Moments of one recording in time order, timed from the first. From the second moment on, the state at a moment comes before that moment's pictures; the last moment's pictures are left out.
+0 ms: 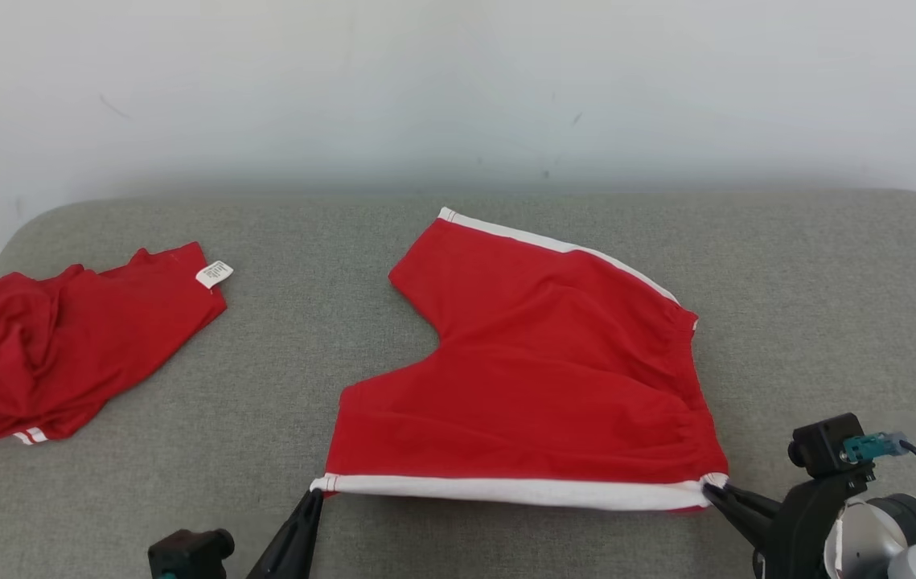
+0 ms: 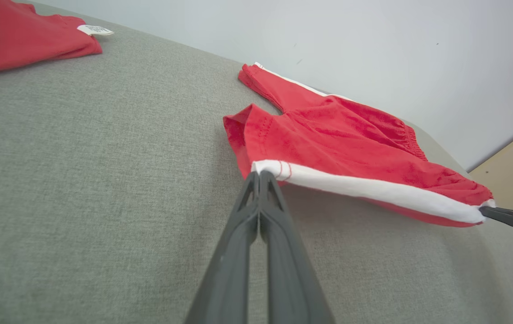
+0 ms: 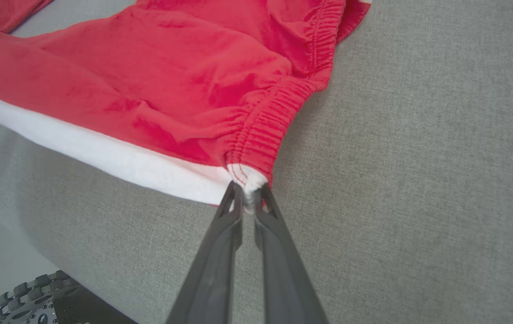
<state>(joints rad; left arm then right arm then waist) -0.05 0.13 -0.38 0.29 -0.48 -0.09 -0.12 -0.10 -0.42 0.31 0.17 0.70 0.12 0.42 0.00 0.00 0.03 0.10</state>
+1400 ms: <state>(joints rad) 0.06 0.20 -0.35 0.16 -0.46 0.00 -0.07 0.06 -0.46 0.23 0.01 0.66 -0.02 0.40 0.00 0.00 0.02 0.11</state>
